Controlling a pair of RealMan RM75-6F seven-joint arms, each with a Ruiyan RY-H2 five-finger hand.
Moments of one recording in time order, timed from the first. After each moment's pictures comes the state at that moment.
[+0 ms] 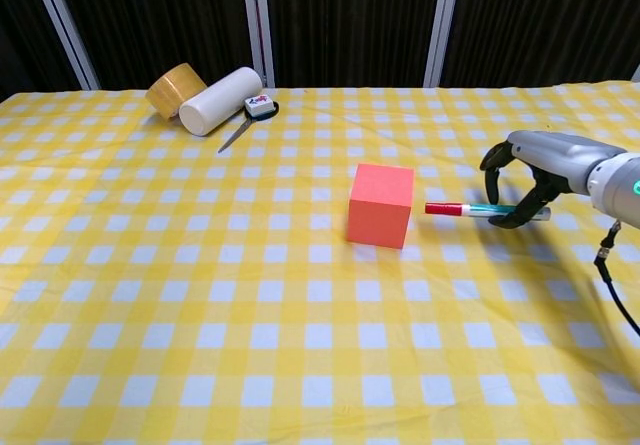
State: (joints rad) left arm -0.10 -1.06 -0.01 -1.66 1.49 1.43 0.00; right arm 0.68 -1.61 0.22 -1.34 -0.90 0.95 -0.35
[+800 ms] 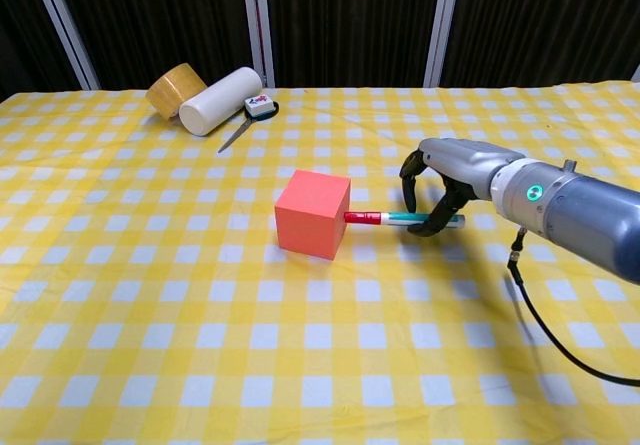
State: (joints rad) left arm -0.10 -1.05 -0.01 -1.67 1.48 1.41 -0.02; right arm 0.80 -1.75 0.25 -1.32 -0.86 0.93 -0.45
